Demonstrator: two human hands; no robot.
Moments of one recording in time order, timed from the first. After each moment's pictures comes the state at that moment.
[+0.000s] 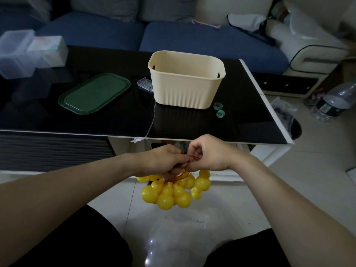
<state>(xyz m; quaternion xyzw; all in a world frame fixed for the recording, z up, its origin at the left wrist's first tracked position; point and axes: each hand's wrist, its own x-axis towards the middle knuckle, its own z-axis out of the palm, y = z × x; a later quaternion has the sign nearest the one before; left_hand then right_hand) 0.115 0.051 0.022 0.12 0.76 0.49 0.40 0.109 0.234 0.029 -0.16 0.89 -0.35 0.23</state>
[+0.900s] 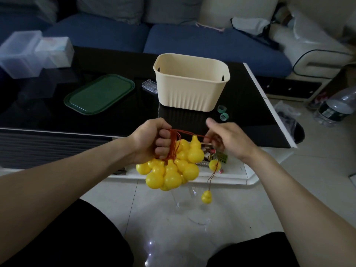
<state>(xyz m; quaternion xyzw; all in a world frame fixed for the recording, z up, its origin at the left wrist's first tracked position) 0.089 0.024 0.040 -0.08 0.57 0.73 0.36 0.102 0.256 0.043 -0.04 0.85 -0.52 0.10</state>
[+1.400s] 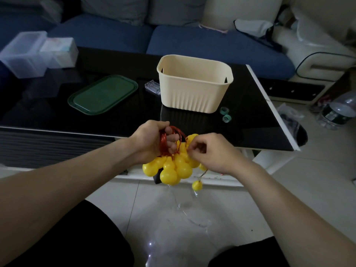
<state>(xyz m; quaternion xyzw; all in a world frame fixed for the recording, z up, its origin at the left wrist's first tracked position) 0.089 0.027 0.045 -0.17 0.54 0.77 0.30 0.115 0.219 0.034 -0.16 0.93 -0.34 0.06</state>
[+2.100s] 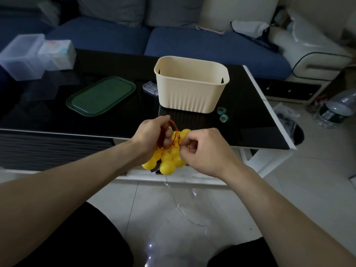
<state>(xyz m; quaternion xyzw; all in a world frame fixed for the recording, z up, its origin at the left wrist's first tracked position) 0.089 0.036 0.043 -0.09 0.63 0.76 0.16 0.134 0.199 0.052 -0.18 0.93 -0.32 -0.06</state>
